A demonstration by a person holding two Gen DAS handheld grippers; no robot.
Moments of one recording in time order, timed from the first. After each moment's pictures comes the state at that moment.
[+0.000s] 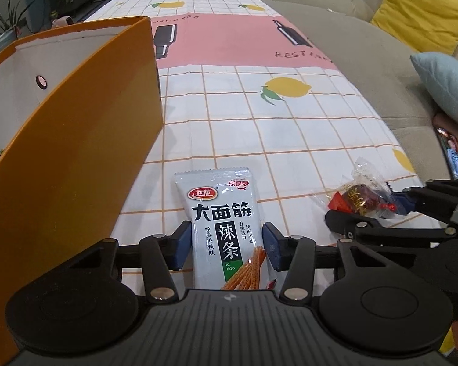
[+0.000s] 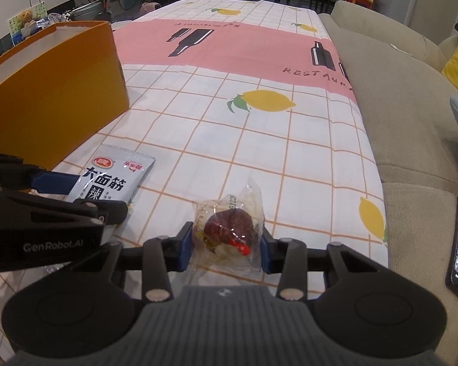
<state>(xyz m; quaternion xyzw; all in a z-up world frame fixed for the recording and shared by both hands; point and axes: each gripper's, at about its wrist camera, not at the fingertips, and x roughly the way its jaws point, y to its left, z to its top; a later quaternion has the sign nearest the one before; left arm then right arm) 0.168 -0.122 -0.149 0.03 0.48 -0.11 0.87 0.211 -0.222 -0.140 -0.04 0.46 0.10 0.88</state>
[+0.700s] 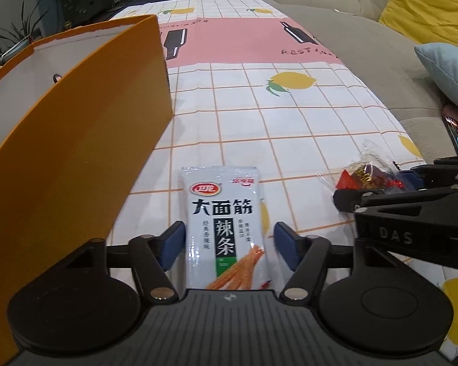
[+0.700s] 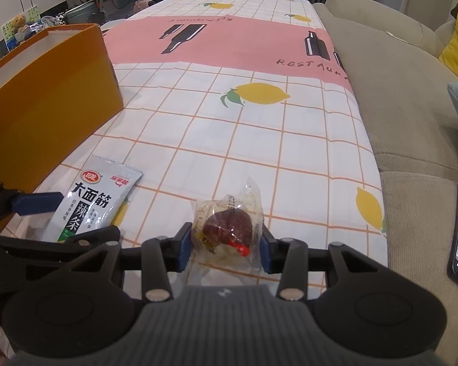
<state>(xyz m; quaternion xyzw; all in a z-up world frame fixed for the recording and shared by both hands) 0.145 -0.131 -0.153 0.05 0.47 -0.07 0.88 0.215 -0.226 -0.141 -0.03 0.47 0.09 0.88</state>
